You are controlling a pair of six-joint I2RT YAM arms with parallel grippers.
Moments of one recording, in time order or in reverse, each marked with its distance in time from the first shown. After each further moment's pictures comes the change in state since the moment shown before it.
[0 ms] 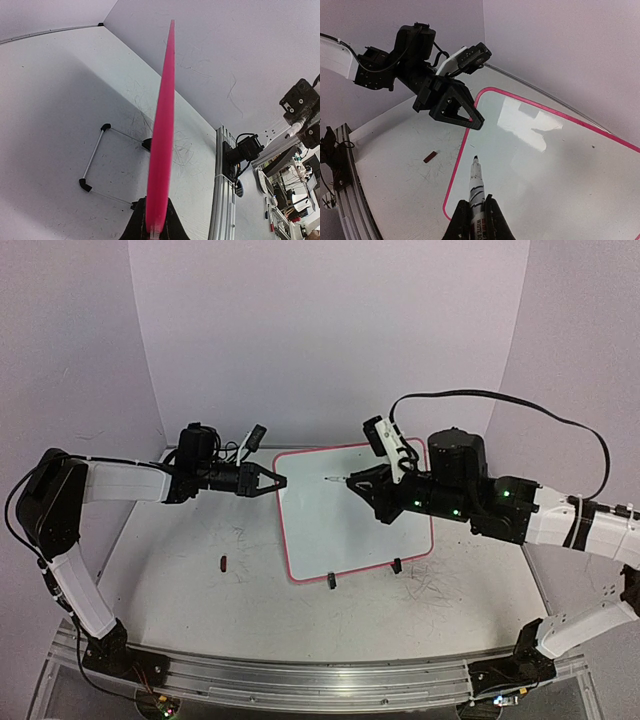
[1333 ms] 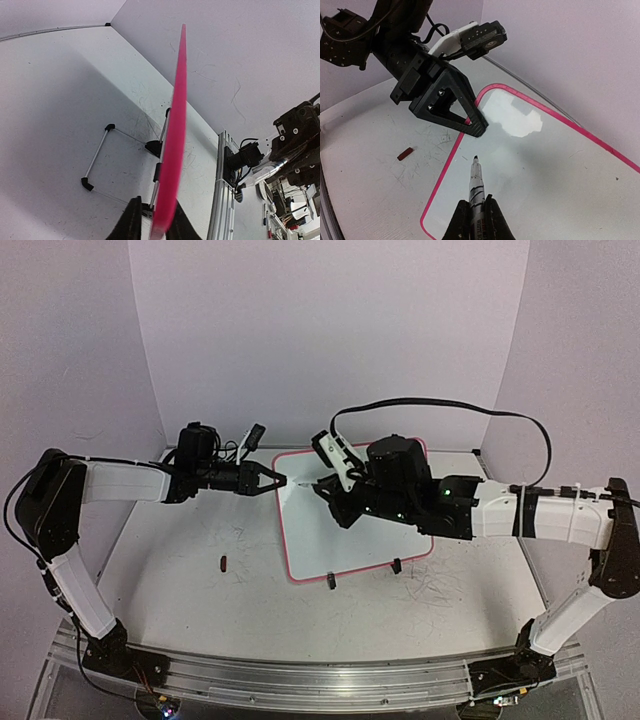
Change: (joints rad) left arm -0.002 -0.006 0.000 -0.003 -0.023 -0.028; right arm 0.057 0.269 0.142 0.046 0.124 -0.132
